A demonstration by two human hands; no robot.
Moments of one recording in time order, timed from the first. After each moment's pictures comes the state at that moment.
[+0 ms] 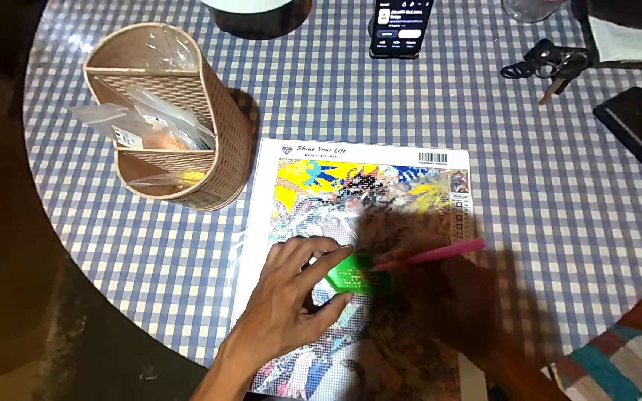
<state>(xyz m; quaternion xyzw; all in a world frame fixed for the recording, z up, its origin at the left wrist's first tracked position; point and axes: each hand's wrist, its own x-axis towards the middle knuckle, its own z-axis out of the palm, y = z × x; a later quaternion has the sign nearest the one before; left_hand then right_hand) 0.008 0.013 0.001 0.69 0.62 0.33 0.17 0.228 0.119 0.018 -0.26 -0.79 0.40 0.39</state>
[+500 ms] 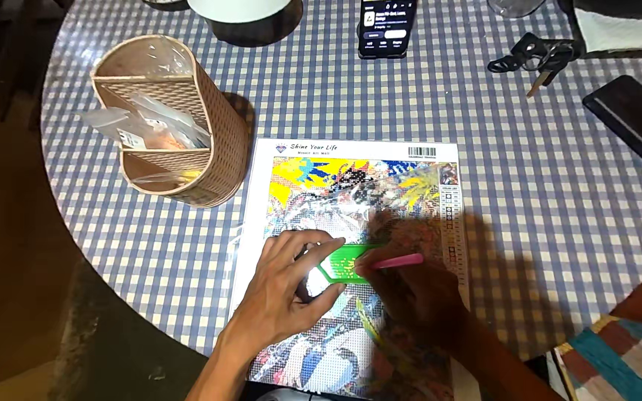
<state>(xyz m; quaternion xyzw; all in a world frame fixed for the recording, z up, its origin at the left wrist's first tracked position) 0.006 0.011 0.002 0.69 0.62 0.33 0.17 0.222 0.109 0.011 -0.20 -0.85 0.31 0.38</state>
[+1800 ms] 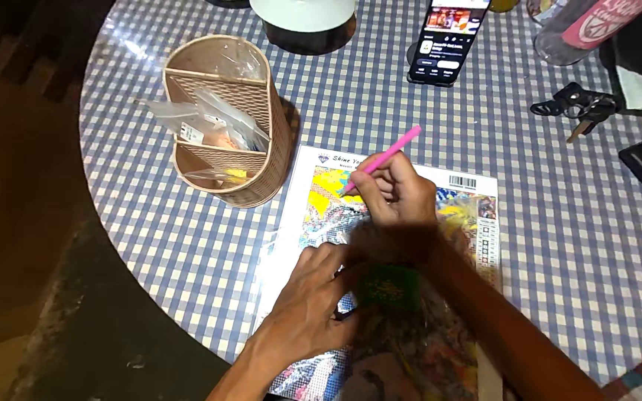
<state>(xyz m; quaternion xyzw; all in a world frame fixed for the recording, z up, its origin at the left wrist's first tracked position) 0.007 0.013 0.003 0.70 0.61 0.33 0.16 0.112 0.185 0.033 -0.25 -0.82 0.37 0.36</state>
